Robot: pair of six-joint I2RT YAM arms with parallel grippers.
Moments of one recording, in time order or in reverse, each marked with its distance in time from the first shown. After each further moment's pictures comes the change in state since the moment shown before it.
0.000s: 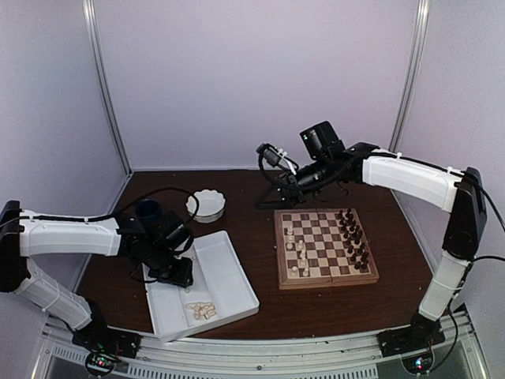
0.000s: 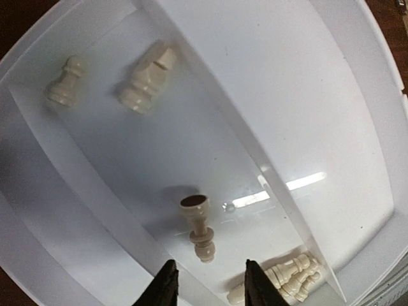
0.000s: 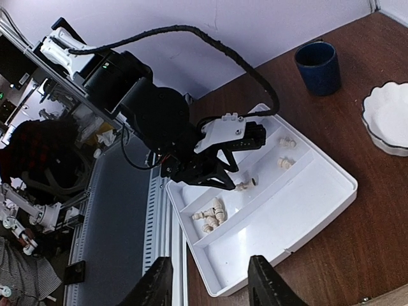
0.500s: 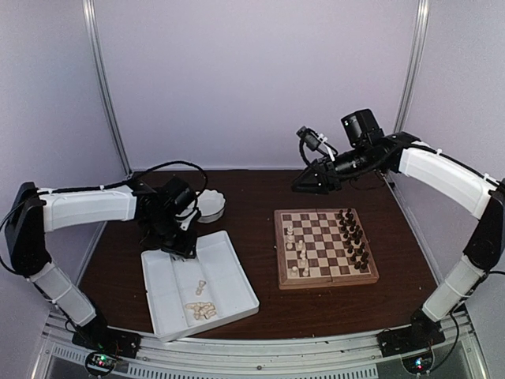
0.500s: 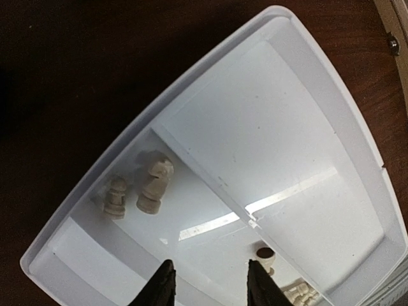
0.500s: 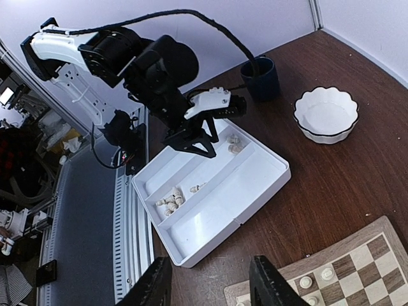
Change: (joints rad) left arm 0.180 0.178 0.292 -0.116 0.063 0.306; right arm -0.173 -0.189 -0.054 -0.162 0.060 -0.164
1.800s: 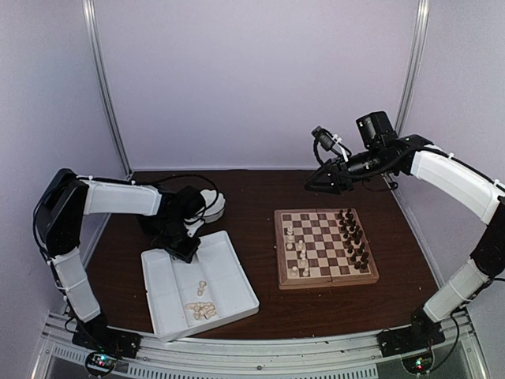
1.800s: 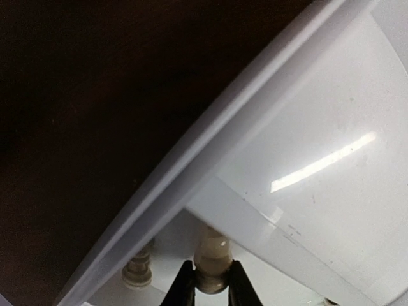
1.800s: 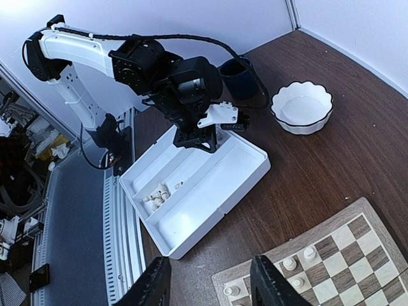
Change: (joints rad) left arm 0.069 0.277 0.100 -0.026 -0.045 0.183; right arm -0.082 -0.089 -0.075 -0.013 0.014 -0.026
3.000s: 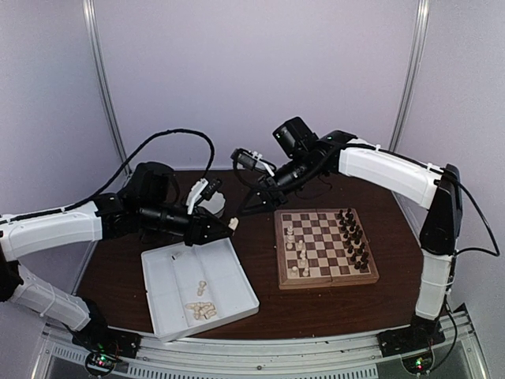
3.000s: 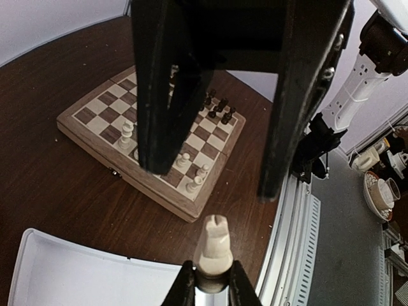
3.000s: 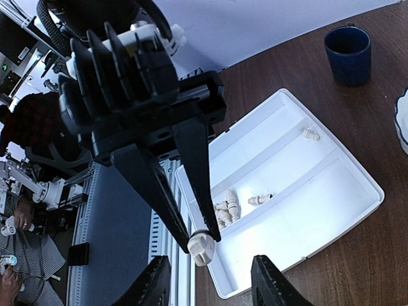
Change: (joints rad) left arm -0.165 -0.554 -0.255 0.640 0.562 -0.012; right arm 0.345 0.430 0.433 -0.125 -0.027 0.064
